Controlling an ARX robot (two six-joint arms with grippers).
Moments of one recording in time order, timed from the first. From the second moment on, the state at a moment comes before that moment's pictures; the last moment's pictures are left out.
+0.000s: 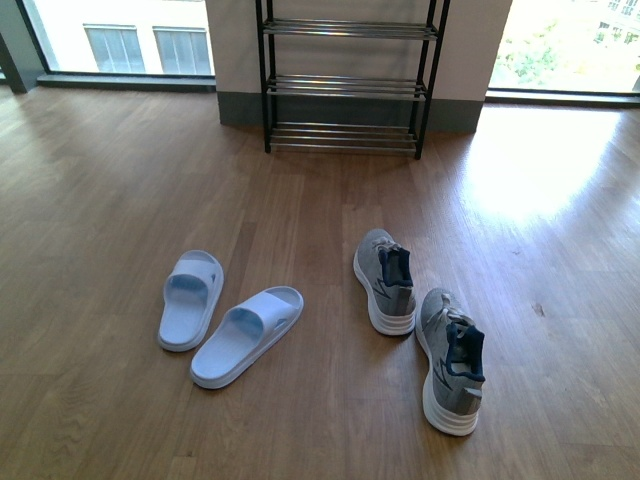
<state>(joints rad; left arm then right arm) 0.00 0.02 0.01 0.00 0.00 -0.01 0.00 0.00 0.02 0.00 0.00 0.00</state>
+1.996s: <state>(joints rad) 0.00 0.02 0.01 0.00 0.00 -0.01 0.00 0.00 0.02 0.00 0.00 0.00</state>
